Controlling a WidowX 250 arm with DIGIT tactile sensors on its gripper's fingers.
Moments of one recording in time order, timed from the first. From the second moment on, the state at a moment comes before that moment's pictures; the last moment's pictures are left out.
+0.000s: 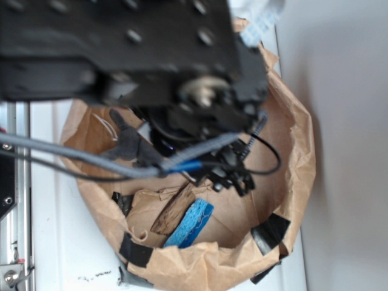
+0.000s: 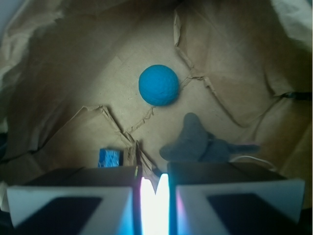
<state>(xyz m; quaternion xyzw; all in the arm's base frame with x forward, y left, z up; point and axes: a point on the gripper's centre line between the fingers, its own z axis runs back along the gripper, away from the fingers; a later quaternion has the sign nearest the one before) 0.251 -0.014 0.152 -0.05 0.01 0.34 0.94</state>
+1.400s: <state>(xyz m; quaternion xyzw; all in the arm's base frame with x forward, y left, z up) 0.284 -0.082 0.035 0.02 0.01 0.32 0.95</state>
